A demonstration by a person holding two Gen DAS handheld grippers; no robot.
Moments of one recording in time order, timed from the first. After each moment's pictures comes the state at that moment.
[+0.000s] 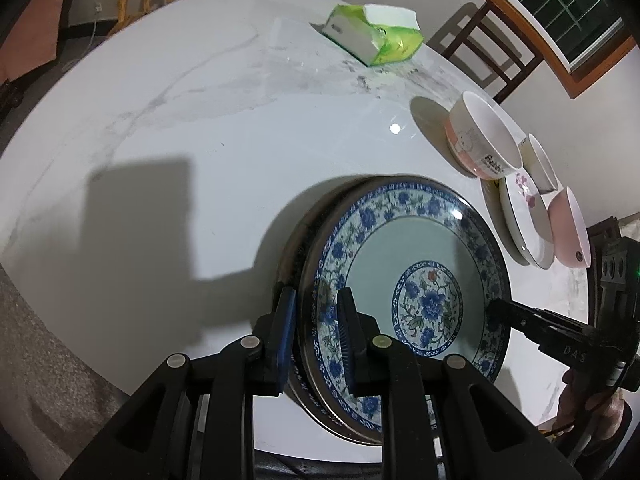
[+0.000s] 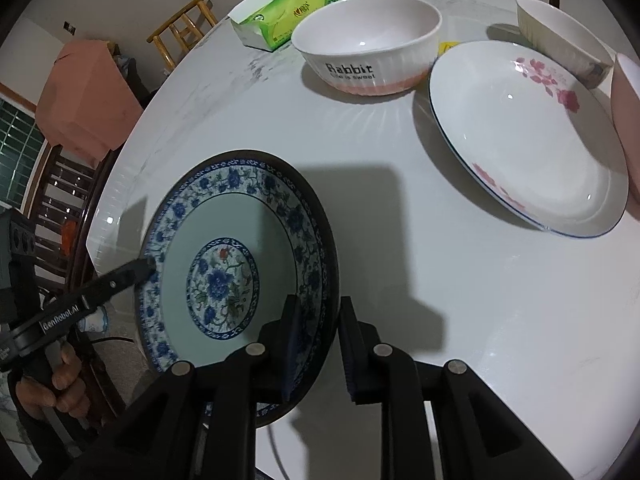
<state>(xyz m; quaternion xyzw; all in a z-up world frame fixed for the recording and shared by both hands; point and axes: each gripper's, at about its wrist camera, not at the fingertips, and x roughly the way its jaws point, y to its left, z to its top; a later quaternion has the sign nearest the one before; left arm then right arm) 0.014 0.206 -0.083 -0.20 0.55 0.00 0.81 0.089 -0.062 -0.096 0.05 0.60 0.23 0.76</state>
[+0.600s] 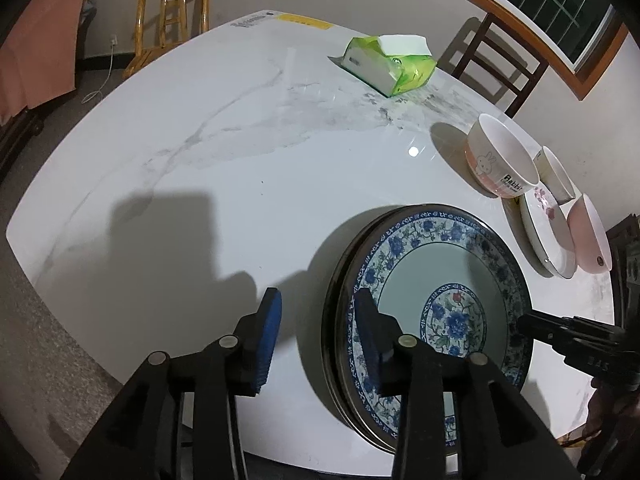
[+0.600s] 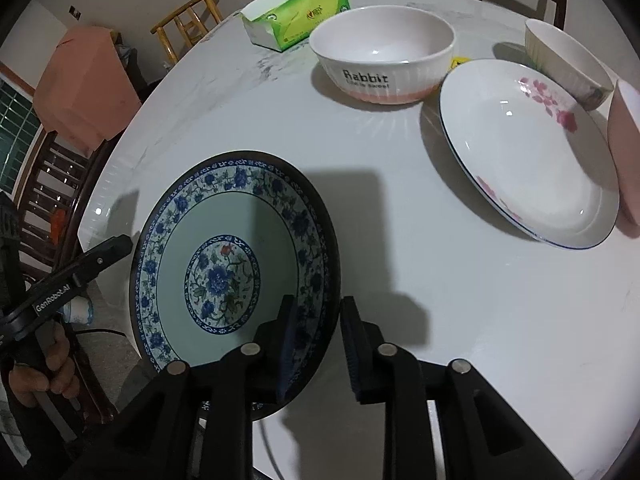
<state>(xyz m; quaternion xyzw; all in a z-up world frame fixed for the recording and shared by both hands) 0.010 0.218 -0.078 -0.16 0.51 0.04 0.84 0.082 -0.060 -0.087 0.01 0.59 0.22 0.77</state>
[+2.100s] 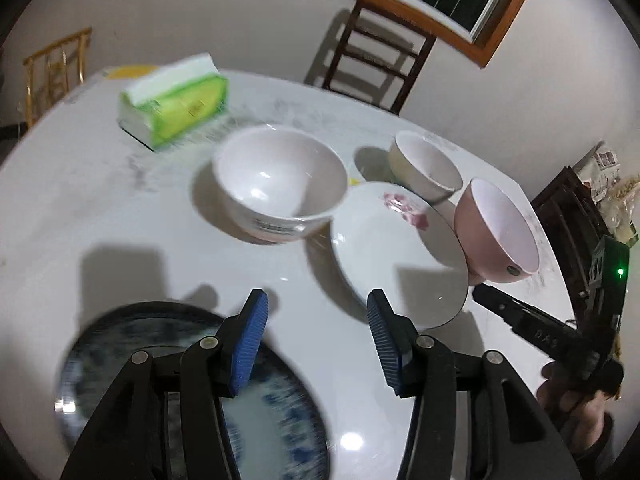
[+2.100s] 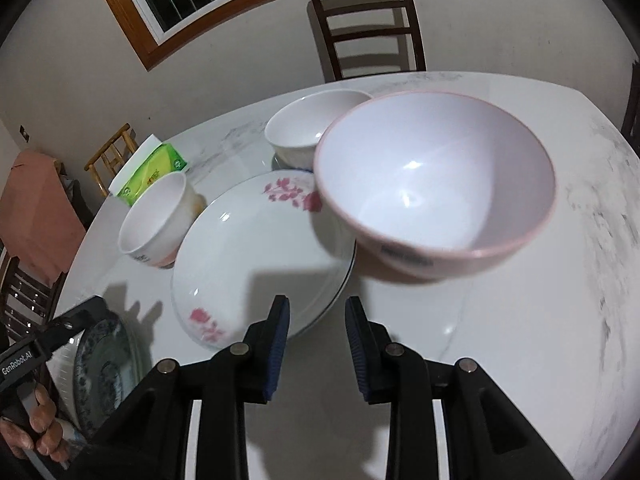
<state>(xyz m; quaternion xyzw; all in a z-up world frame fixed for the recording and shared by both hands) 0.115 0.040 -0.046 -0.13 0.47 -0.12 0.87 0.130 -0.244 -0.074 0.11 0.45 0.07 0.88</state>
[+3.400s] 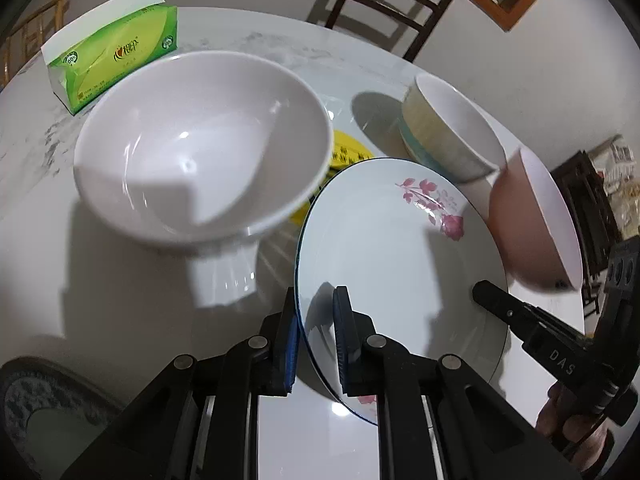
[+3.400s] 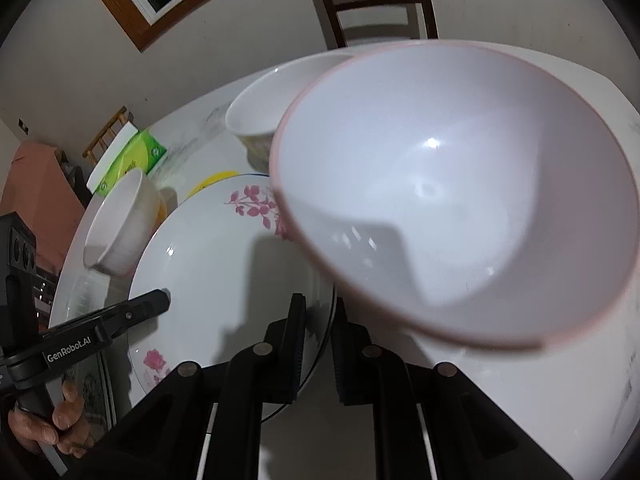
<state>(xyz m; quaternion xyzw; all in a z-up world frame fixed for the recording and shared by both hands) 0.173 0.000 -0.101 -0.13 0.55 -0.12 0.82 0.167 -0.260 -0.100 0.12 0.51 0.10 0.85</state>
